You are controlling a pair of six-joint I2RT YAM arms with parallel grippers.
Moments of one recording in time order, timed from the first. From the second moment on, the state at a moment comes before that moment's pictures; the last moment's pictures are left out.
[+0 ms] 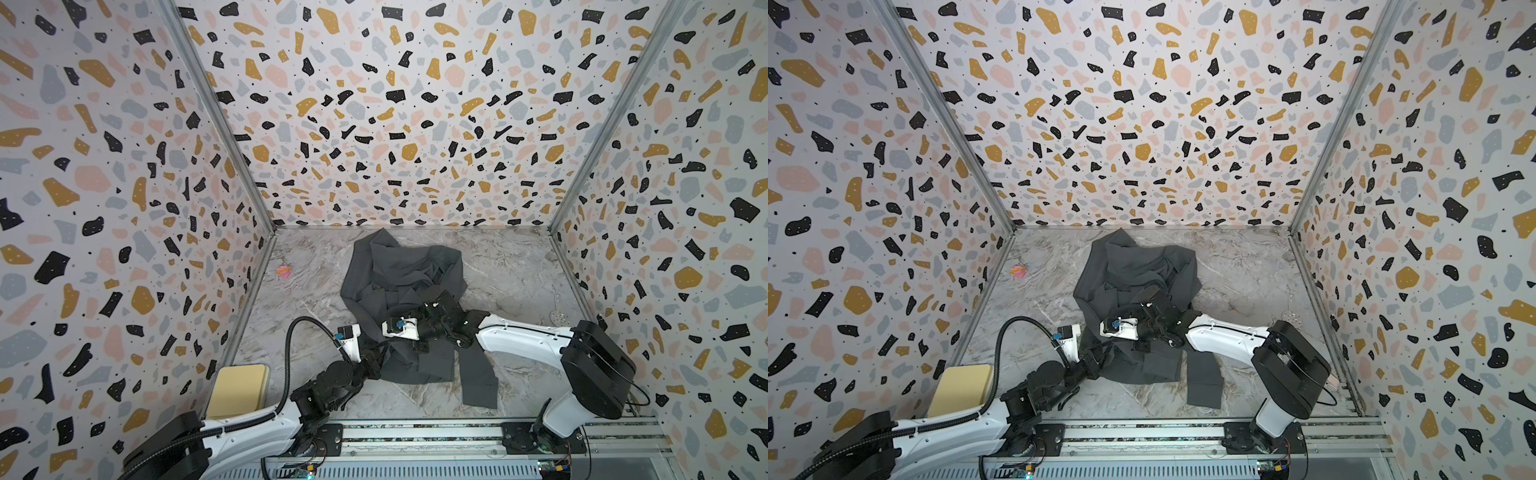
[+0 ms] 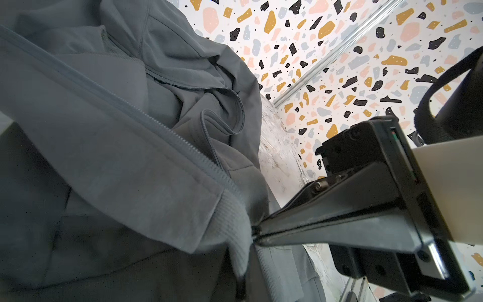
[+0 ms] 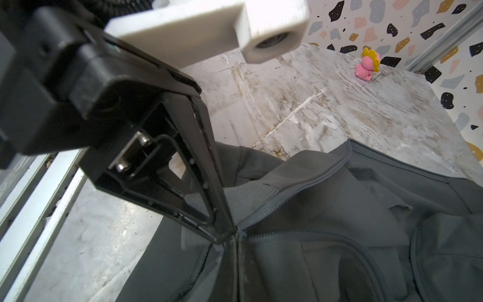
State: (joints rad) left arm -0.96 0.83 0.01 0.59 -0.24 -0.90; right arm 0.89 1.62 0.97 -0.02 -0.53 -0.65
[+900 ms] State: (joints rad) left arm -1.01 0.94 0.01 0.58 -0.17 -0.84; right arm 0.86 1.59 0.87 0.19 -0.46 -0.59
